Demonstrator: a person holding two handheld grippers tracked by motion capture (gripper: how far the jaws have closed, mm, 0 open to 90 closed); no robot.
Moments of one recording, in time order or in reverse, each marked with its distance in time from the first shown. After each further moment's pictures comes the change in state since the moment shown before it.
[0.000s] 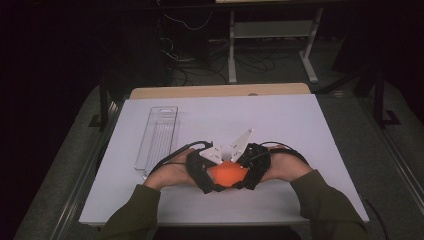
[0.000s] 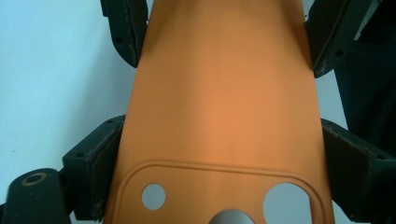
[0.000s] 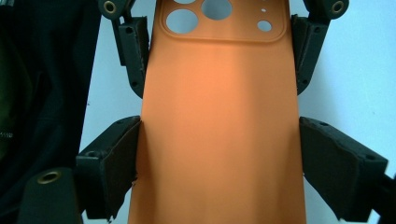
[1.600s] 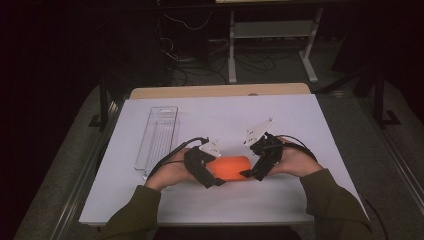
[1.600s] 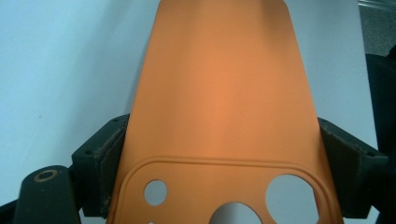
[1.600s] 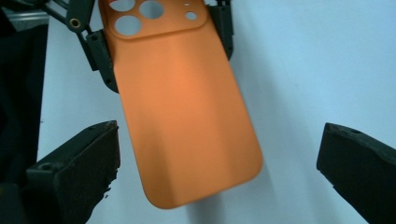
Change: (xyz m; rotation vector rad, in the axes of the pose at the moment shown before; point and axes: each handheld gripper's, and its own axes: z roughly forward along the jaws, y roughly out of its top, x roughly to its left) left arm 0.008 -0.006 0.002 -0.010 0.073 -0.150; right arm -0.015 -0.028 -0.026 -0.100 -0.155 0.162
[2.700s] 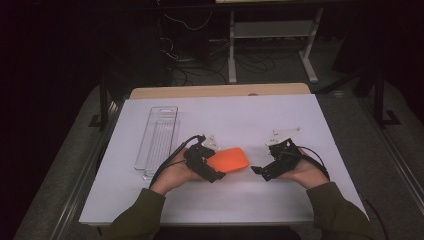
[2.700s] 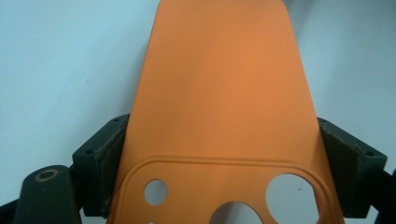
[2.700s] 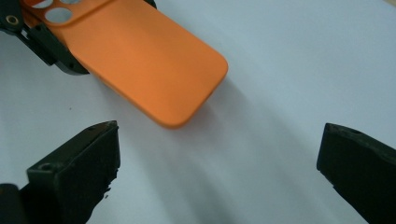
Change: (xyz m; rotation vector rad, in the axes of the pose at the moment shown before) left arm 0.007 -0.002 0.003 0.015 0.149 -0.179; right arm 0.014 -0.050 -0.012 -0.081 -0.237 0.366
